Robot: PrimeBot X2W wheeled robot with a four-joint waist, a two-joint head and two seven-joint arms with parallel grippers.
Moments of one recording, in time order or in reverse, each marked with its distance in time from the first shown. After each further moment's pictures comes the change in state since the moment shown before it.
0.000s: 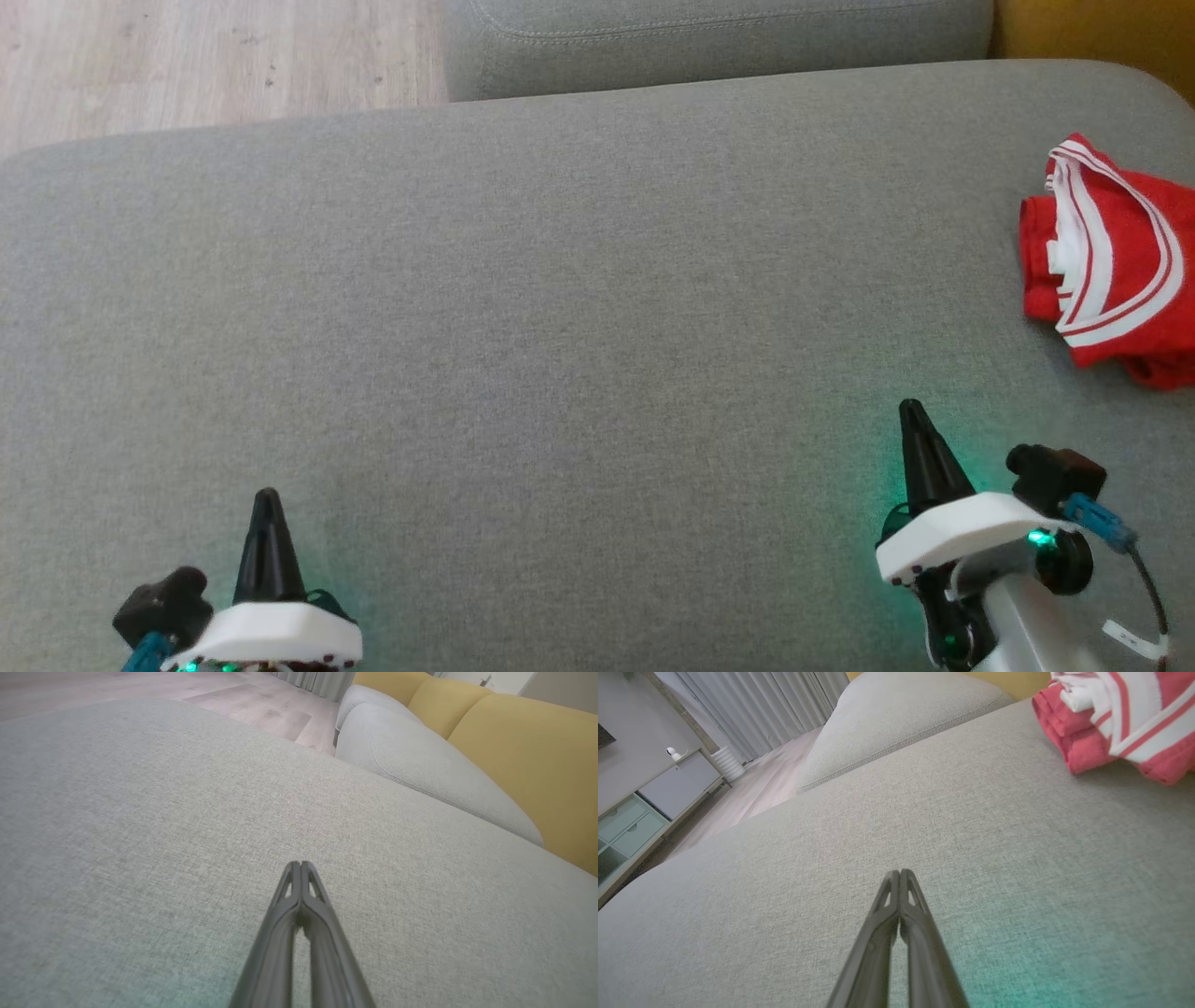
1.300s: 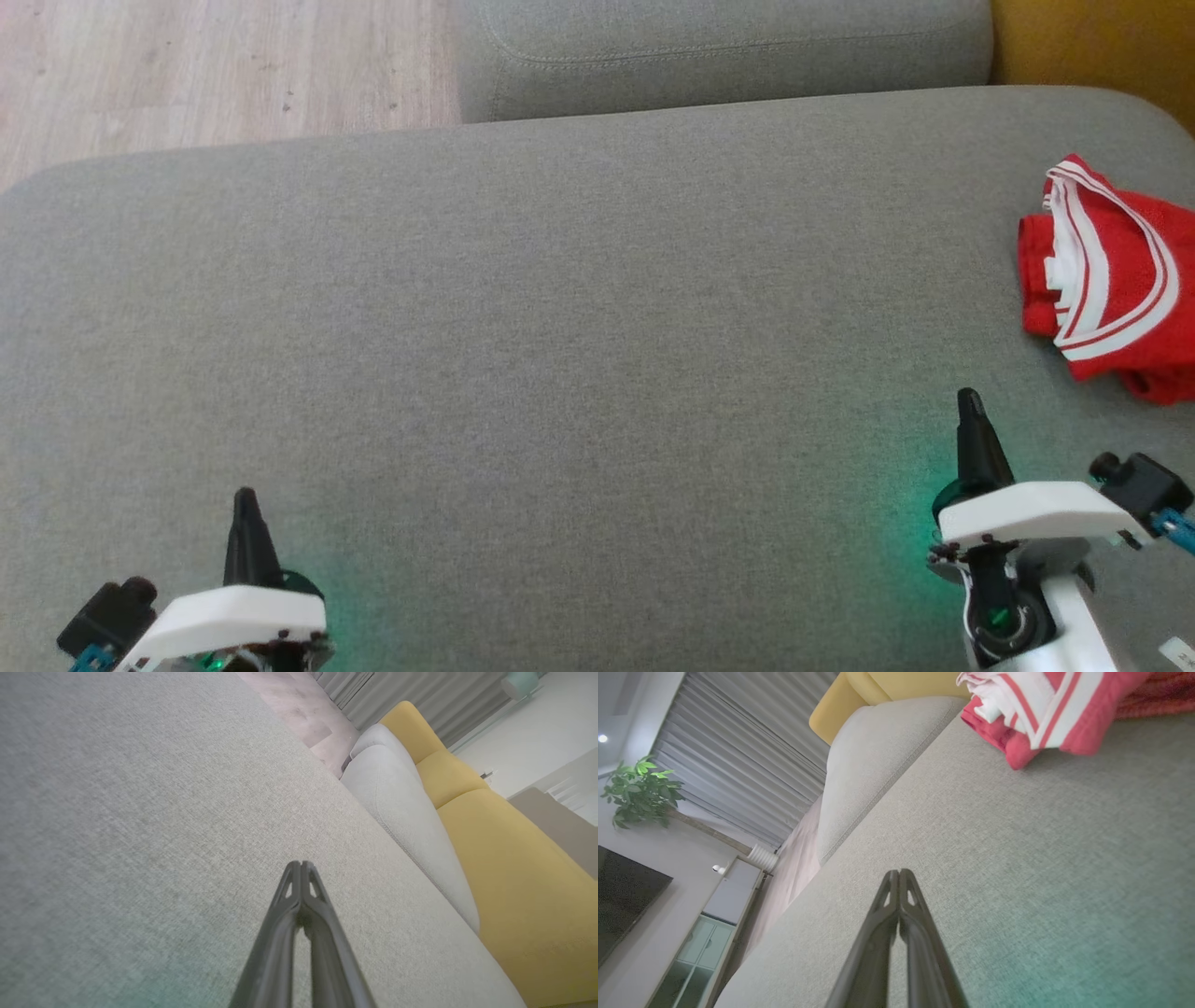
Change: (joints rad) left arm -0.001 0.000 0.015 -0.063 -0.424 -0.021 0.114; right arm 0.029 0.000 -0.078 -0.110 0.438 0.000 0.110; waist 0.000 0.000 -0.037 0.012
